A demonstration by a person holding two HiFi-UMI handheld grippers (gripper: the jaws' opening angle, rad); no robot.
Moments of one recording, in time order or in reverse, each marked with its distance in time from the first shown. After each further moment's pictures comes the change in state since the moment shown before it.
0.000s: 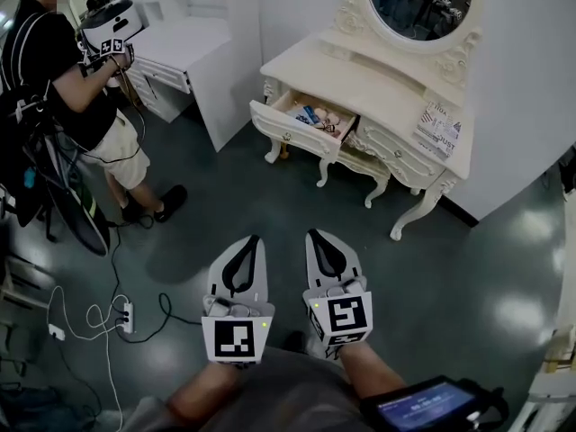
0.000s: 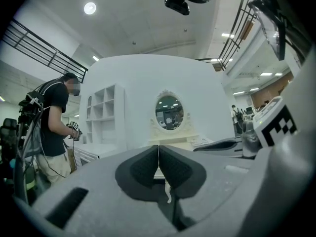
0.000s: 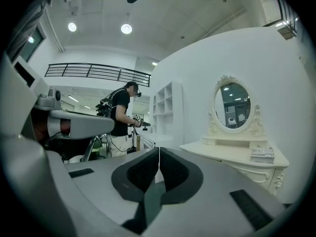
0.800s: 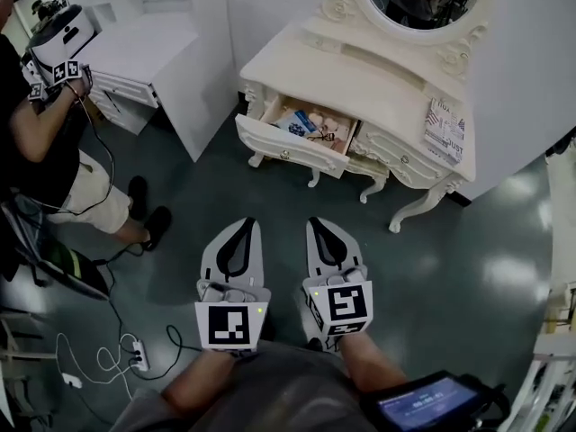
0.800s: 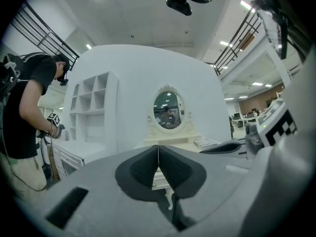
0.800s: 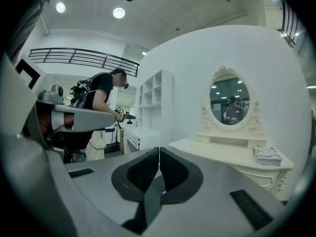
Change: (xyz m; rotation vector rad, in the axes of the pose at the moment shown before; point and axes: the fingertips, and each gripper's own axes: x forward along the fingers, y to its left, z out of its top) left arm 0.167 0.130 -0.020 -0.045 -0.003 -0.166; right arm 0.184 -0.031 -0.004 0.003 0.081 -0.188
